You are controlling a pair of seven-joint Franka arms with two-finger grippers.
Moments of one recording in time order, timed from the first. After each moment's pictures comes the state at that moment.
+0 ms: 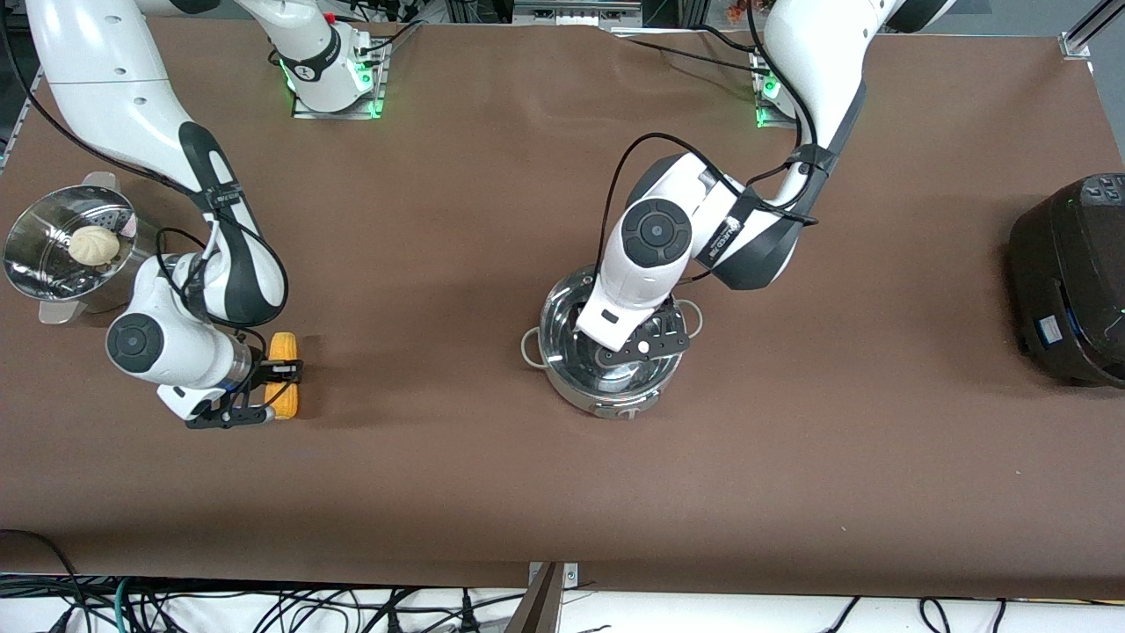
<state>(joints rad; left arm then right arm) -0.47 0.71 -0.18 -1.24 0.03 1.93 -0.85 0.01 0.69 0.04 -1.57 -0.03 2.17 -0.05</state>
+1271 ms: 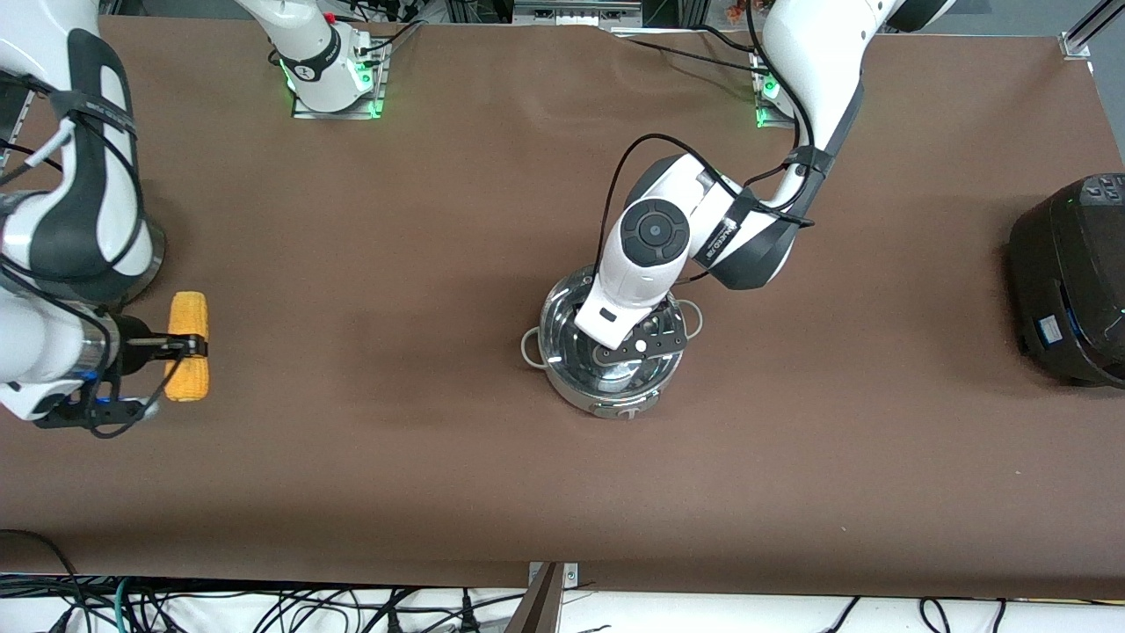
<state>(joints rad) -0.48 0.70 -0.19 -1.27 0.04 1.95 -0.84 -0.03 0.61 0.02 -1.11 -0.03 1.52 -0.07</state>
